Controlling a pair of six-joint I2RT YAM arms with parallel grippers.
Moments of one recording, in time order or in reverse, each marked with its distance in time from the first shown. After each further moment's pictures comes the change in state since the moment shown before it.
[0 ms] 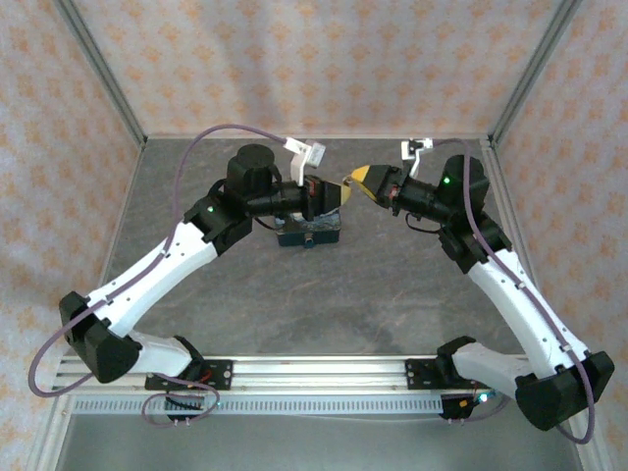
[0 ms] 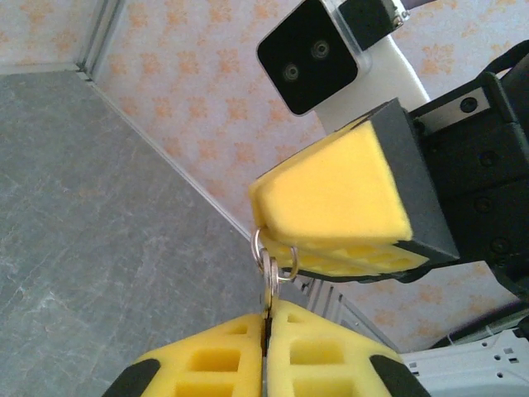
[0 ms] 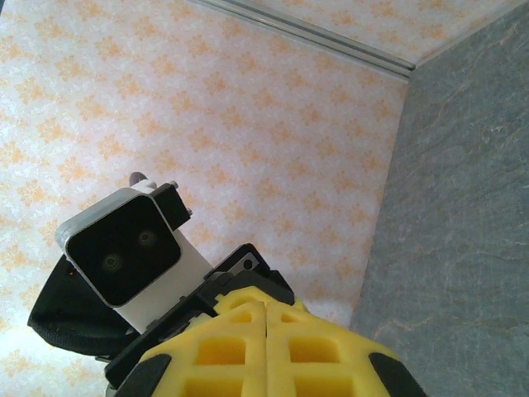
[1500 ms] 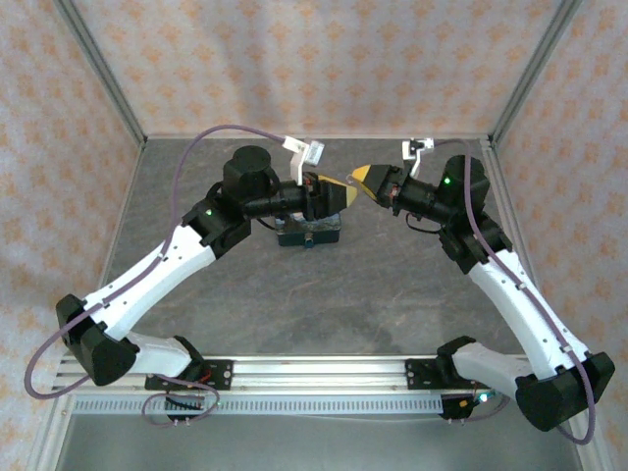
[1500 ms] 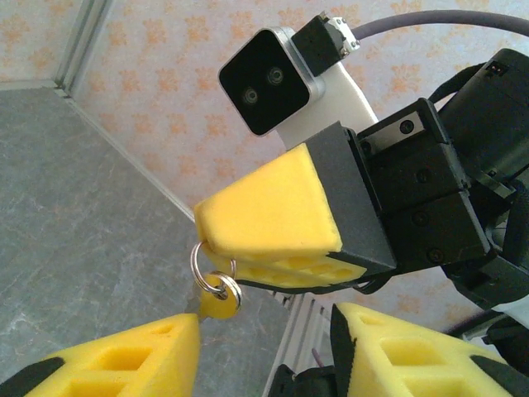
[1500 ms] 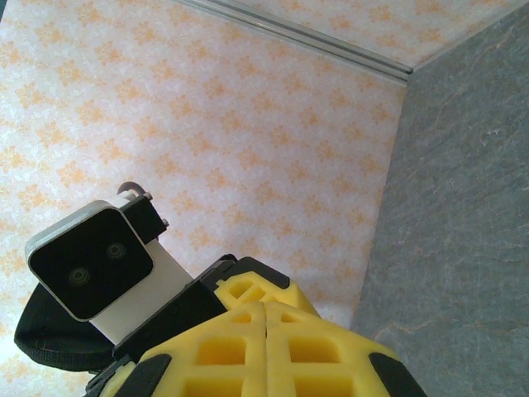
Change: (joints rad) left arm -0.020 -0.017 -0.013 0.066 0.004 -0.045; right arm 0.000 -0.005 0.000 -0.002 0.012 0.005
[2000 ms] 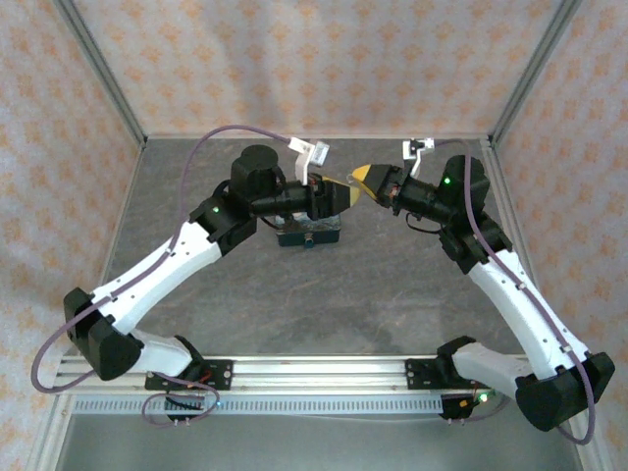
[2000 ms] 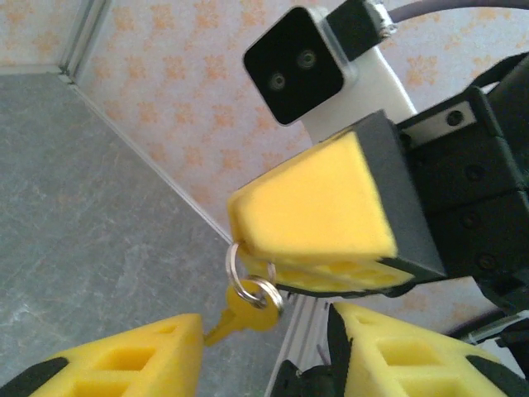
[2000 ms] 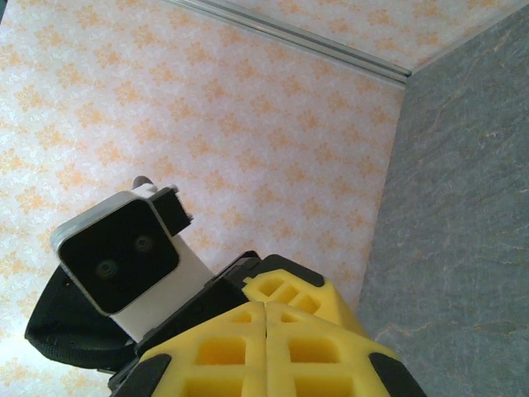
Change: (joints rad) left arm 0.000 0.029 0.004 -0.001 0.000 -0.001; right arm 0.000 0.000 0.000 0.000 0.008 -0.001
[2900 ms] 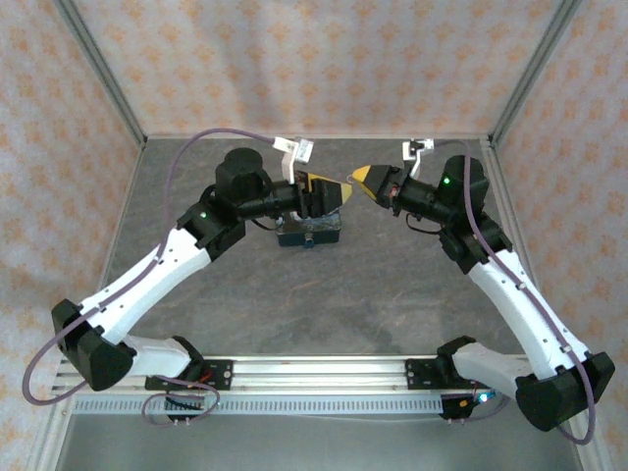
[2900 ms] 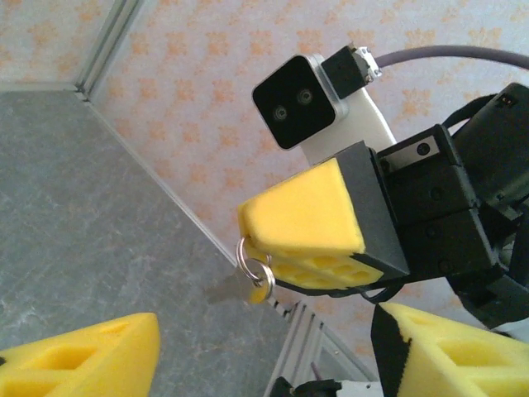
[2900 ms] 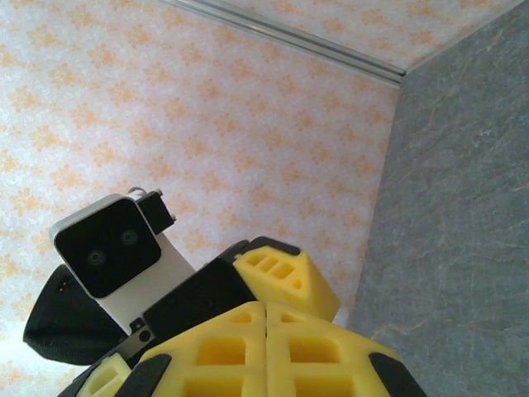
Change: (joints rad) left arm 0.032 -0.055 -0.053 0.042 -0.014 -0.058; right arm 0.000 0.000 0.000 -0.012 0.003 -0.006
